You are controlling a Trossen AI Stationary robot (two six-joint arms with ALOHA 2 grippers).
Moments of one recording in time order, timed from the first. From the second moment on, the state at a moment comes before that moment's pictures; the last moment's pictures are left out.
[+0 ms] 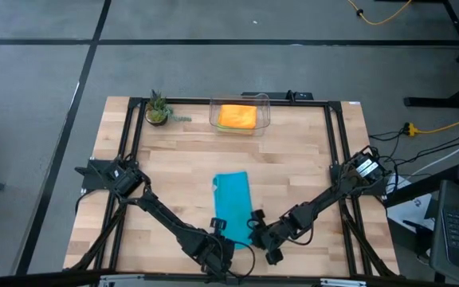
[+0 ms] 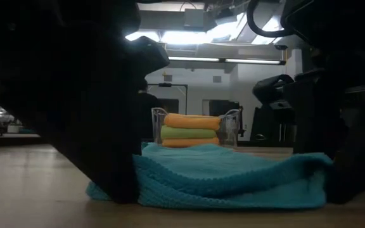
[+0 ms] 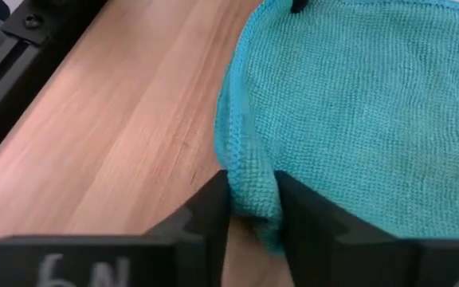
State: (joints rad) left arm -0.63 2.27 1.67 -0.73 -0.34 -0.41; right arm 0.63 1.96 0.97 0.09 0.17 0.20
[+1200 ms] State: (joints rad) left arm -0.60 2.28 2.03 -0.78 -0.06 -0.17; right arm 0.73 1.74 0.97 0.08 -0.10 0.70
